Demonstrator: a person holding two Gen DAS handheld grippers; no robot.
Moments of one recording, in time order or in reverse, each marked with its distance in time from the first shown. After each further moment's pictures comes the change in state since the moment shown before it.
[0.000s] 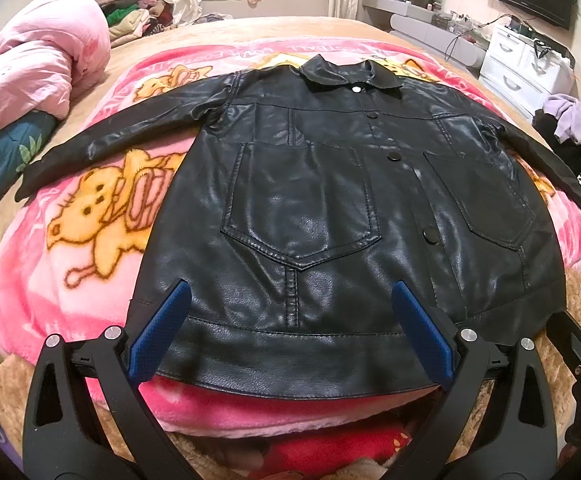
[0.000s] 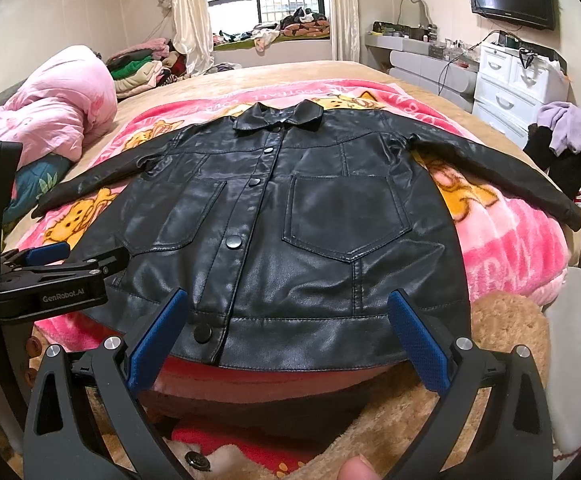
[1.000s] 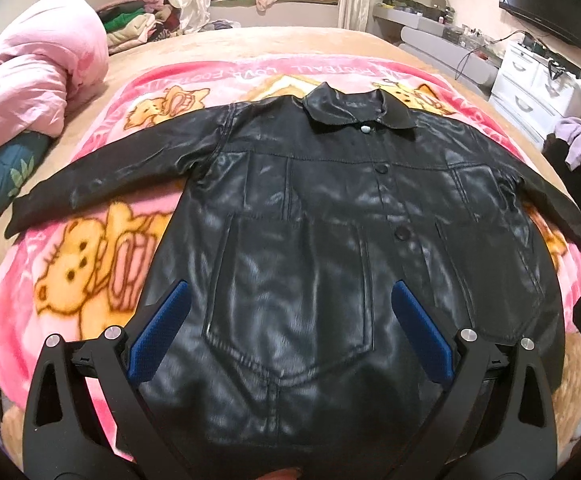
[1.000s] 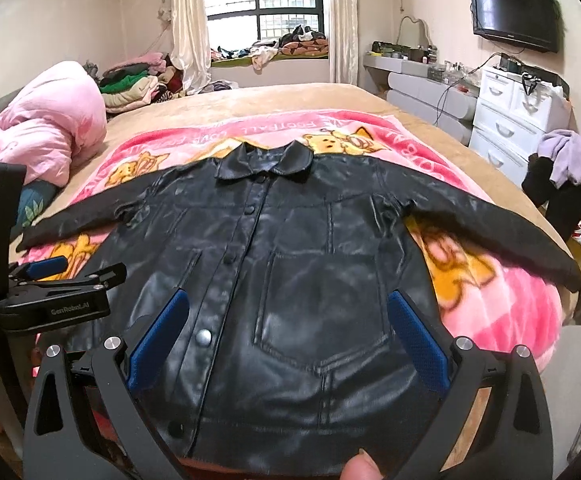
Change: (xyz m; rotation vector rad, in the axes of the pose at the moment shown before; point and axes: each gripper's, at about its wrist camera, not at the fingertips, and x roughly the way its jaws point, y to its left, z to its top) left arm 0.033 -0.011 0.081 -0.026 -0.025 0.023; right arm 0.027 -0.019 0.084 -0.027 -0.067 -0.026
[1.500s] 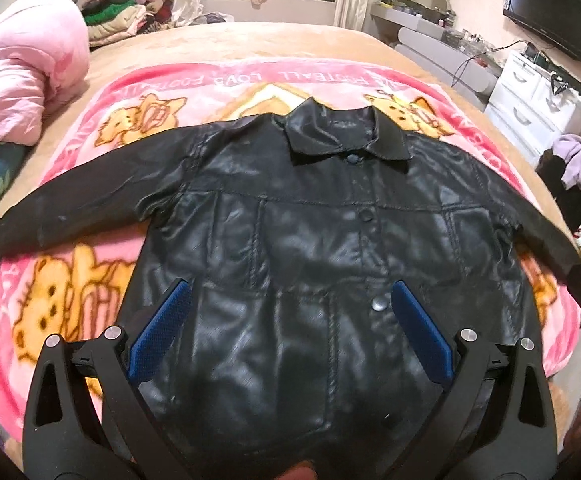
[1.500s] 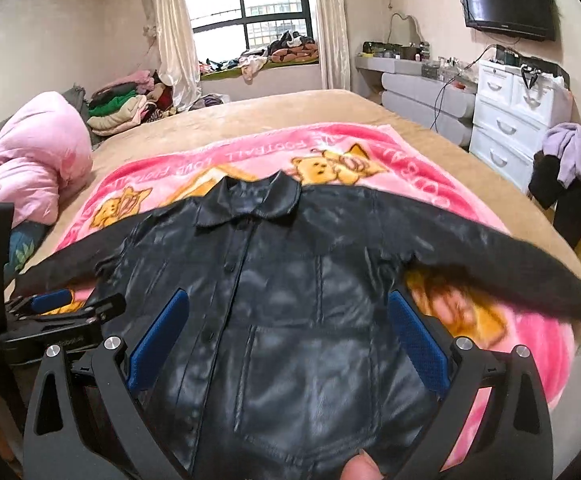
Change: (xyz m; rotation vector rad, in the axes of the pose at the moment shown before) left arm 0.028 -0.020 0.062 -0.032 0.027 -0.062; right arm 0.048 -0.034 0.072 0.060 -0.026 0.018
